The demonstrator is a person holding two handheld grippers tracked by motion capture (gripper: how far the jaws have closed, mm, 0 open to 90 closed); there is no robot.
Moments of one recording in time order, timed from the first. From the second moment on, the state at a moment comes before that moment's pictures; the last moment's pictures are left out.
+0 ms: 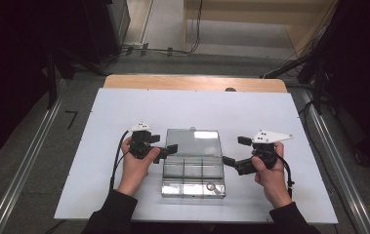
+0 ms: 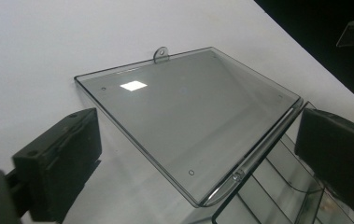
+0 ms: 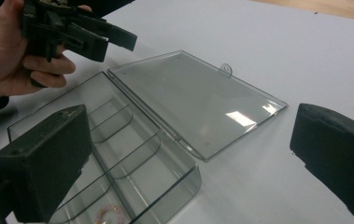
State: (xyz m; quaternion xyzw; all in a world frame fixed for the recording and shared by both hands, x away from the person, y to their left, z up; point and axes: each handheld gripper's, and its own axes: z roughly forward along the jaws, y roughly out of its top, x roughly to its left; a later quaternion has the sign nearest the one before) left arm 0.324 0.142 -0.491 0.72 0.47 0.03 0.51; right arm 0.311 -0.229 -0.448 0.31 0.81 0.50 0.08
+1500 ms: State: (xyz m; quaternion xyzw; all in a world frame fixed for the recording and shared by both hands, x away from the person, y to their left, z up) left arm 0.328 0.140 -0.515 0.69 0.53 -0.02 0.50; right arm 0.351 -0.202 -0.502 0.47 0.76 0.44 -0.04
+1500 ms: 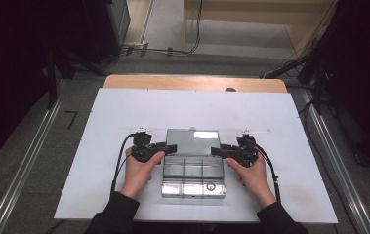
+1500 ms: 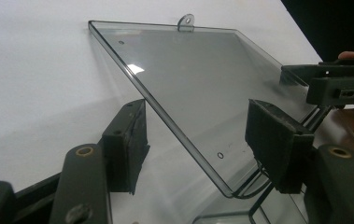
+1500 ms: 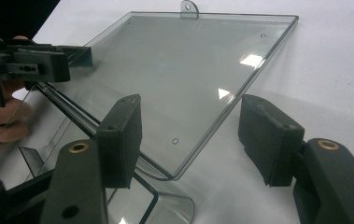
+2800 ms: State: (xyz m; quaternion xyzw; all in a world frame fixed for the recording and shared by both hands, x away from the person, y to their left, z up) left arm 0.313 0.148 -0.488 0.71 0.45 0.02 0.54; right arm 0.329 -0.208 -0.482 0.37 0.78 0.49 0.06
